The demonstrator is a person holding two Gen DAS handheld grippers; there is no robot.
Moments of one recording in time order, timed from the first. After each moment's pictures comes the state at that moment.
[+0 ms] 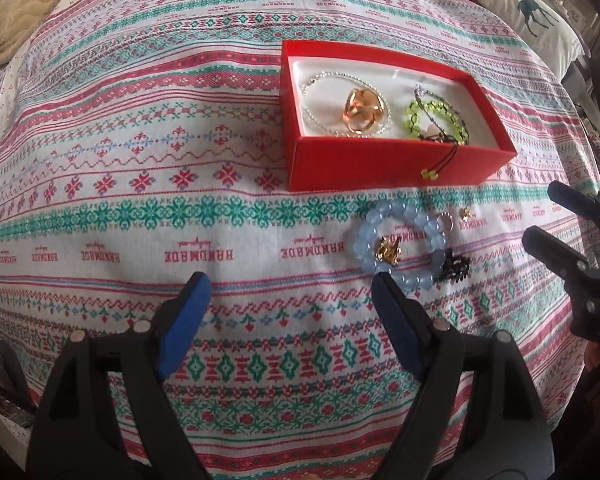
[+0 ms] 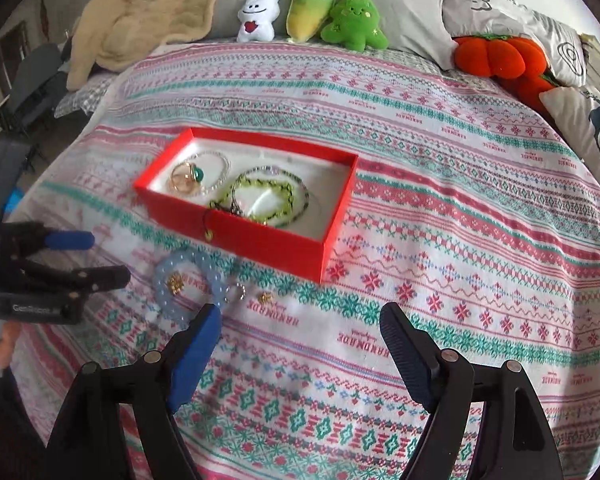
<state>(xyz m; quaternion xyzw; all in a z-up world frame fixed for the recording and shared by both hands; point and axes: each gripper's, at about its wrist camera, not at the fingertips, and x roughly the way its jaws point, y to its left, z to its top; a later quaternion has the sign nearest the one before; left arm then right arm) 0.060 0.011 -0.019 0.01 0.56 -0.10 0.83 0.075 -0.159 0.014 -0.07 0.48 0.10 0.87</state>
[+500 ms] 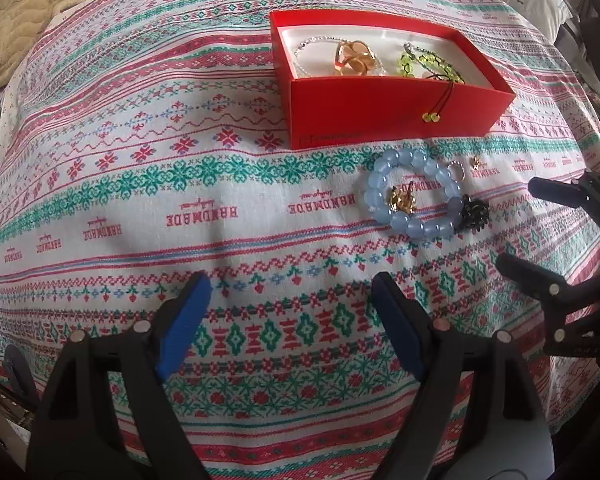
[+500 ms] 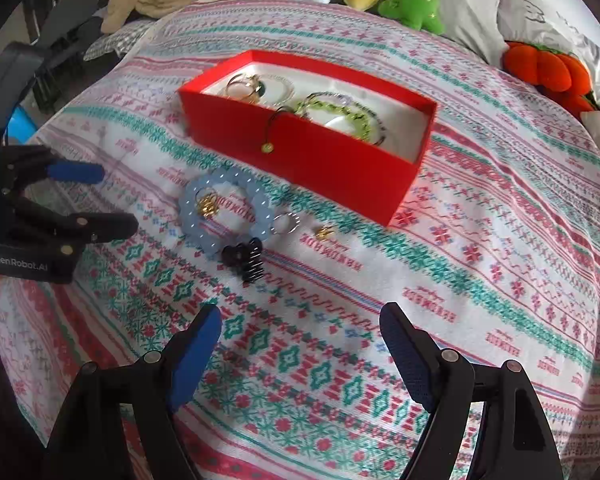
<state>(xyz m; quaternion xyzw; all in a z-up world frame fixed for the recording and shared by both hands) 0.041 0.009 -0.034 0.07 0.55 -0.10 0.83 0.054 -0.125 -0.032 -0.13 0.51 0.16 0.84</state>
